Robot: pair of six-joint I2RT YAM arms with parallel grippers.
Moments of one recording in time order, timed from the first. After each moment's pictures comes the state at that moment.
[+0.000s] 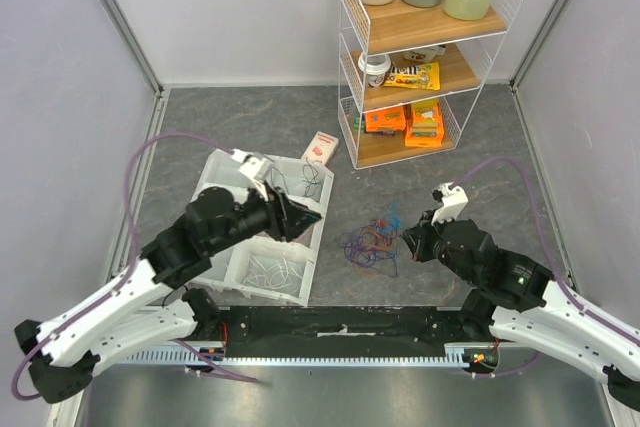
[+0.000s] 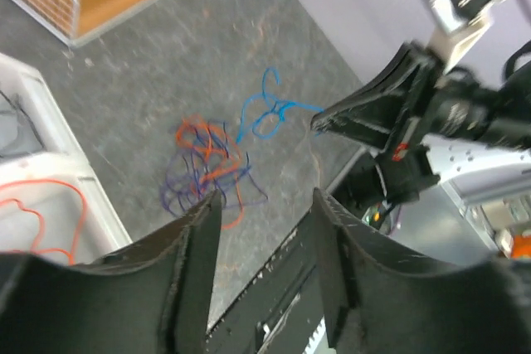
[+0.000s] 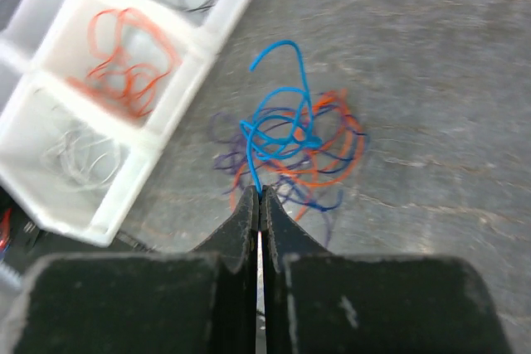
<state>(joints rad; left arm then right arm) -0.89 0.69 0.84 -0.31 0.03 -0.55 0.97 0.52 0.59 -0.57 0.43 0.63</state>
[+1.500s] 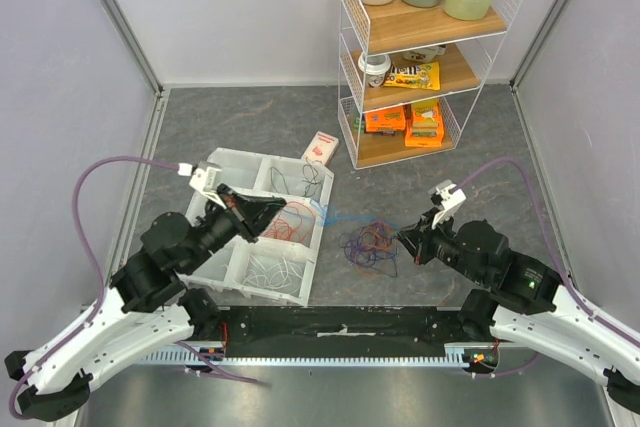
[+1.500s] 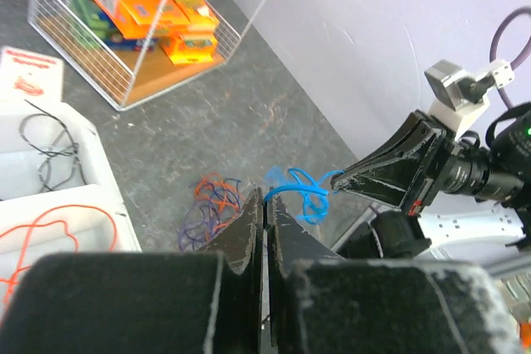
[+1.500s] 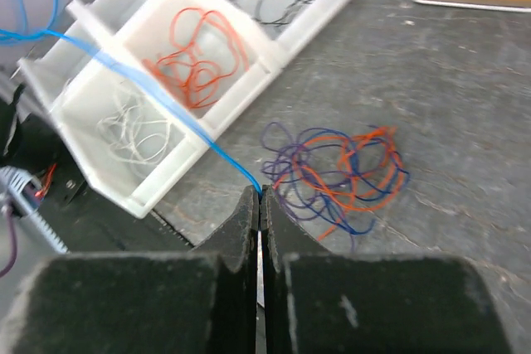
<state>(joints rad) -0.88 0.52 0.73 -0.22 -0.08 -0.58 0.97 0.48 0.63 -0.48 0.16 0.43</state>
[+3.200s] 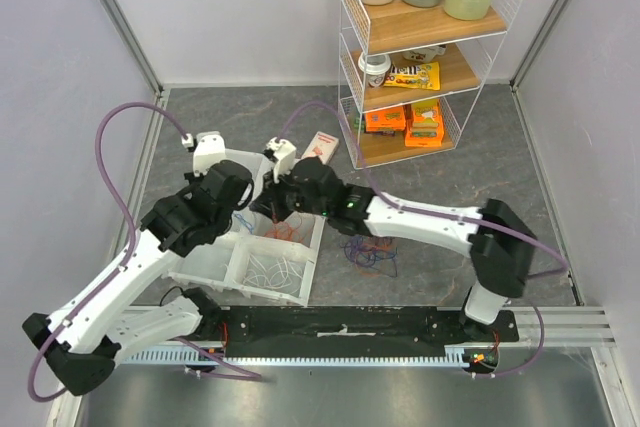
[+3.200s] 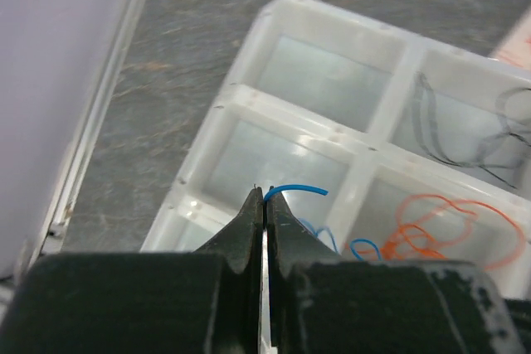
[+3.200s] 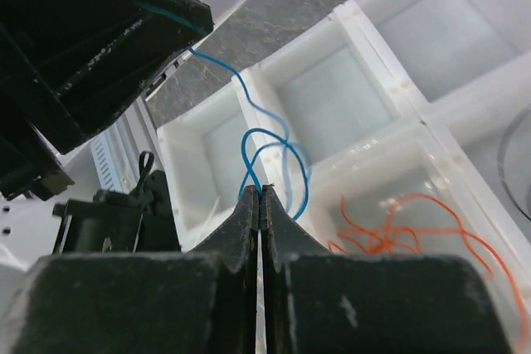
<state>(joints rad) -0.75 0.93 1.08 -0.96 -0.87 -0.54 1.07 1.66 1.25 0.11 -0.11 0.45</state>
